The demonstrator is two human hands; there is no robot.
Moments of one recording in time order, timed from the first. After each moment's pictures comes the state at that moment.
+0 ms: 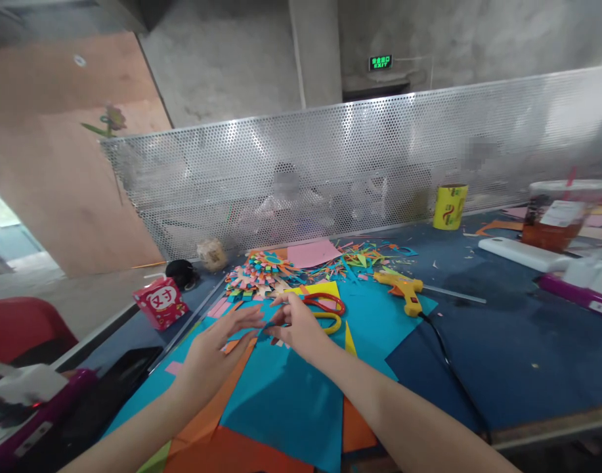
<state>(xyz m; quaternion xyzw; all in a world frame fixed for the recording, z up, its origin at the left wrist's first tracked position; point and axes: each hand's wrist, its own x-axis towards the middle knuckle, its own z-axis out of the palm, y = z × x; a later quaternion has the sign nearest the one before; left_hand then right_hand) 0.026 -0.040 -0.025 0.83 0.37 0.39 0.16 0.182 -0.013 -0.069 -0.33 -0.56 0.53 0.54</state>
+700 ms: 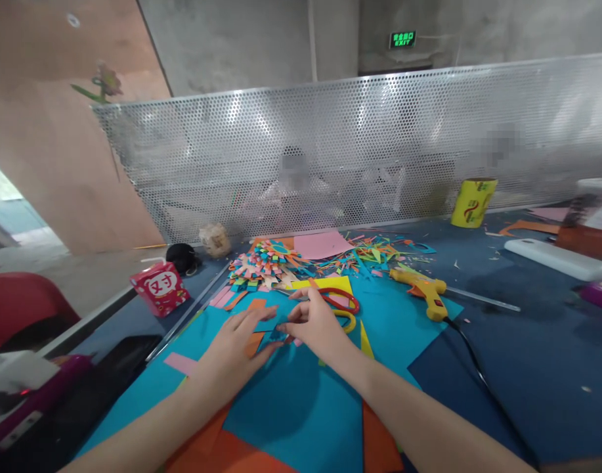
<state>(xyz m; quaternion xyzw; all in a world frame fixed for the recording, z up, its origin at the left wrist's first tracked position) 0.026 -0.028 -0.052 0.87 0.41 0.27 -0.03 0.189 -0.015 -0.071 -0.42 -0.55 0.51 0.51</state>
